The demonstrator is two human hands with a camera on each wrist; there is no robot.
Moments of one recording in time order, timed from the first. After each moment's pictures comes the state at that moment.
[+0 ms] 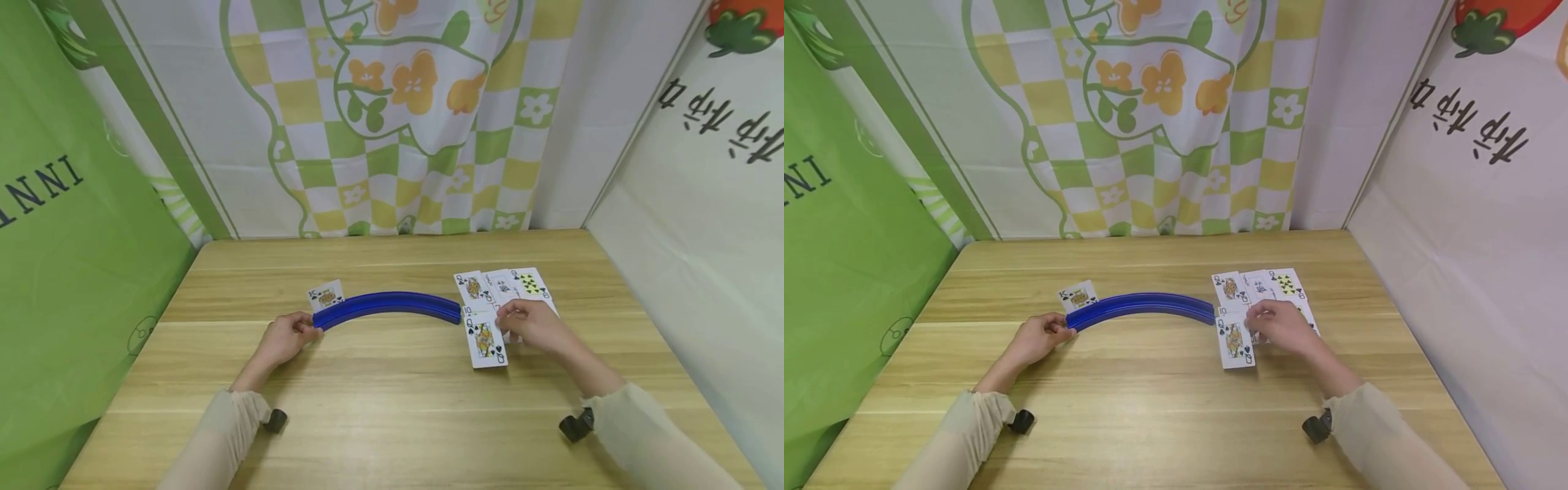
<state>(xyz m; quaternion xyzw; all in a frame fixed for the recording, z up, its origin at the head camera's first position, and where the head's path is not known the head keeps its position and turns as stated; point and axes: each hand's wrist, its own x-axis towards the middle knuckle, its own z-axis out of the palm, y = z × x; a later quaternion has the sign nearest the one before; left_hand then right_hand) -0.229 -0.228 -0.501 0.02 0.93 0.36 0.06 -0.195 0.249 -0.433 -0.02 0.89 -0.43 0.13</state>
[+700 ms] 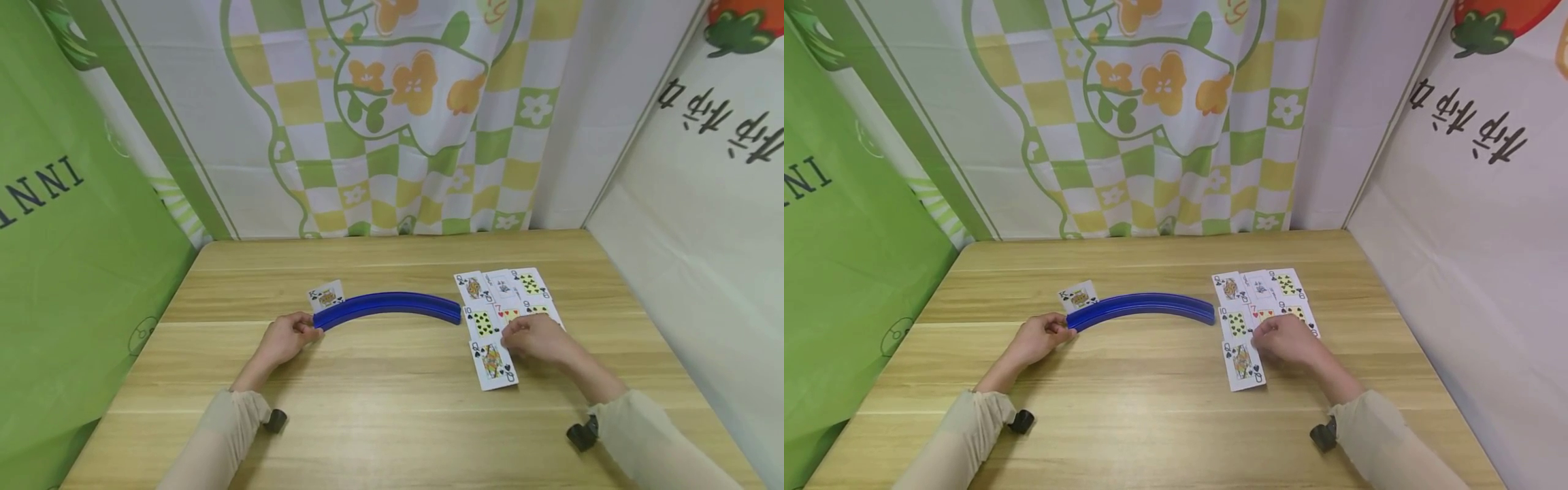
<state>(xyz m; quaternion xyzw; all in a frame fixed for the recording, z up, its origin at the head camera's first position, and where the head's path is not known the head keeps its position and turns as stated) -0.229 -0.228 -0.499 0.03 0.93 0.36 0.06 -0.185 0.258 -0.452 -0.01 0.91 -0.37 0.17</state>
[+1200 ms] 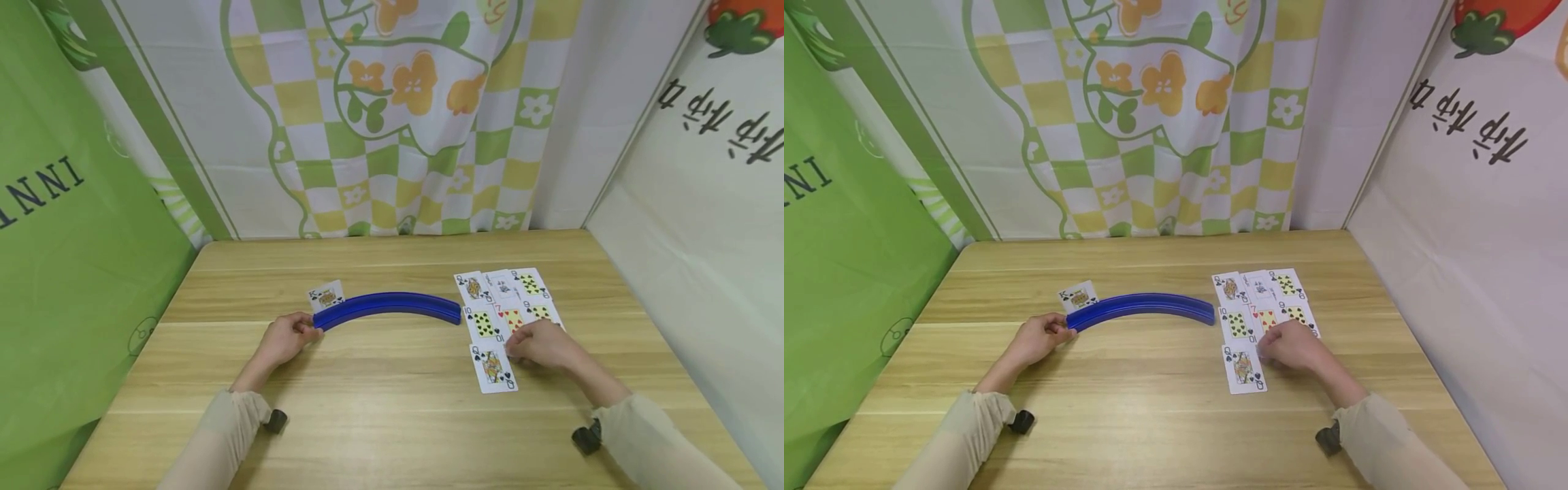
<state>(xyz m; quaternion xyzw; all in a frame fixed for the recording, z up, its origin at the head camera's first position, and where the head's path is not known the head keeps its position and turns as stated) -0.229 -0.228 -0.500 0.02 0.93 0.36 0.07 -0.180 0.265 -0.458 -0.01 0.92 -0.35 0.19</state>
